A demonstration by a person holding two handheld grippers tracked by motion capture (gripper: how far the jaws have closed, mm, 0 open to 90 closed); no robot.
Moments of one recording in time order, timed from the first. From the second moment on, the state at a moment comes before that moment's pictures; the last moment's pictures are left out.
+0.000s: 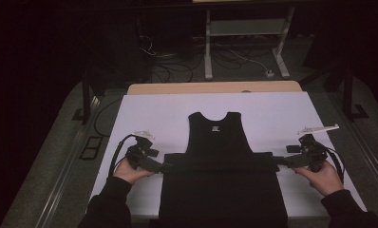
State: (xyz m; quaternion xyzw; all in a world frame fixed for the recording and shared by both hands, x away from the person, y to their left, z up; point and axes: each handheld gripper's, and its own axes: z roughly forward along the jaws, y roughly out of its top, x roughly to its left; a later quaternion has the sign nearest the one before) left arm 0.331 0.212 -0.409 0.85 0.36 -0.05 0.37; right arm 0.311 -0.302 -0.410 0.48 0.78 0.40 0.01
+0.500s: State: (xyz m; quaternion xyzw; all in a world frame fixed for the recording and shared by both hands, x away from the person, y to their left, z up) left arm 0.347 0.211 -0.388 0.85 0.37 -0.03 0.38; right arm 0.319 -0.299 -0.393 0.47 0.79 0.40 0.02
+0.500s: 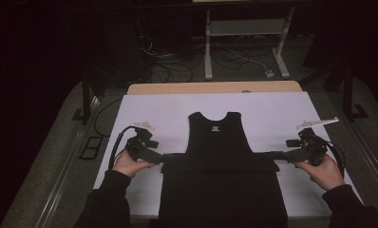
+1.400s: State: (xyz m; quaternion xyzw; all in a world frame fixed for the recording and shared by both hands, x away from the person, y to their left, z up) left arm 0.371 0.207 -0.360 0.86 0.36 -0.01 0.37; right arm 0.349 -0.303 -0.356 0.45 0.80 0.40 0.04
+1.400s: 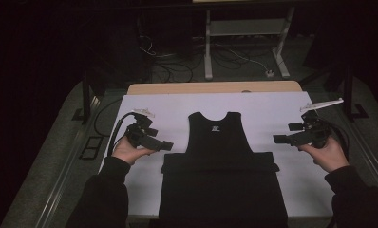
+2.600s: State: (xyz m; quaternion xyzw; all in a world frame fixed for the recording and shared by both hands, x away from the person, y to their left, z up) left arm 0.419 0.189 -0.347 0.86 0.36 0.00 0.36; right arm 0.401 -0.274 -0.349 0.43 0.81 0.39 0.03
